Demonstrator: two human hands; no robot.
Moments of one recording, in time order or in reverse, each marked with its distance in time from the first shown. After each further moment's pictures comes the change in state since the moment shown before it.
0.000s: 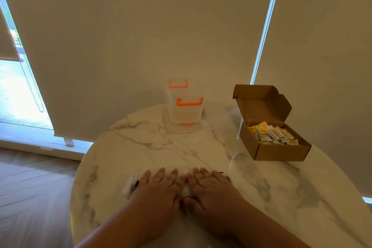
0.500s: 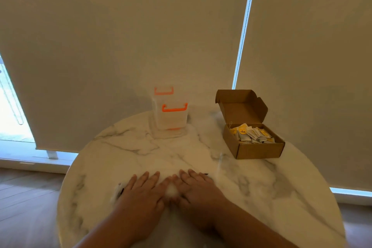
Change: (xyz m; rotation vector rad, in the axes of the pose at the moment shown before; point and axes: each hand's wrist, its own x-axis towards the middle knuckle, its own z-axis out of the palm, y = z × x) left_hand -0.008 -0.002 0.004 -0.054 0.091 -0.085; right_hand 0.005 0.002 0.007 0.033 -0.010 0.063
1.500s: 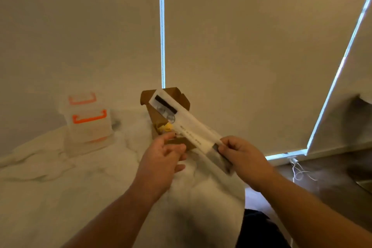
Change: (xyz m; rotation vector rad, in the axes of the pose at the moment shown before) left_hand 0.056 0.220 -0.093 -1.566 0.101 0.084; right_hand -0.195 0.164 -0.093 0.830 0.701 0.504
